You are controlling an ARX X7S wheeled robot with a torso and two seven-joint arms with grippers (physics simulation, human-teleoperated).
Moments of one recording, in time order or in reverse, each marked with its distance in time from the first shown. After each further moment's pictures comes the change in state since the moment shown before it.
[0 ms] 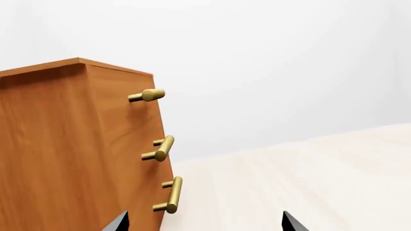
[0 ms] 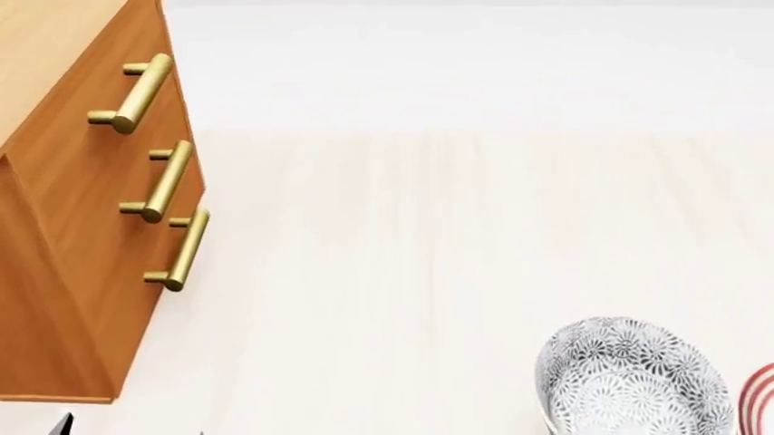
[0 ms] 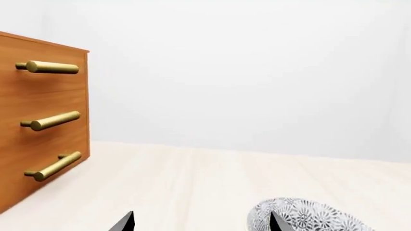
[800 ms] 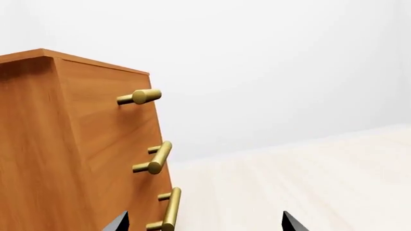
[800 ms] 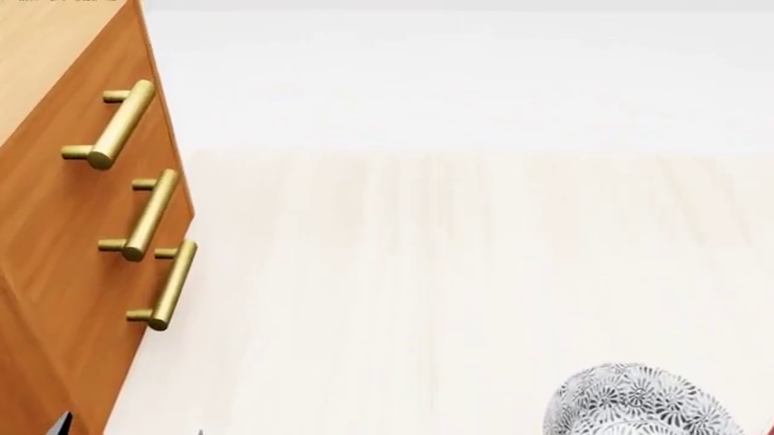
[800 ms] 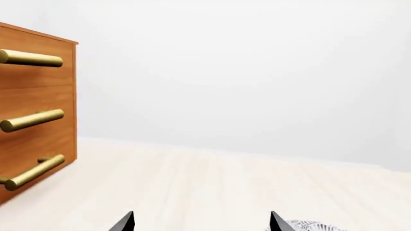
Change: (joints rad) left arm -0.008 -0.016 0.015 0.002 -0.012 -0.006 -0.022; right arm 0.016 0.021 -0.036 0.008 -0.017 0.012 0.039
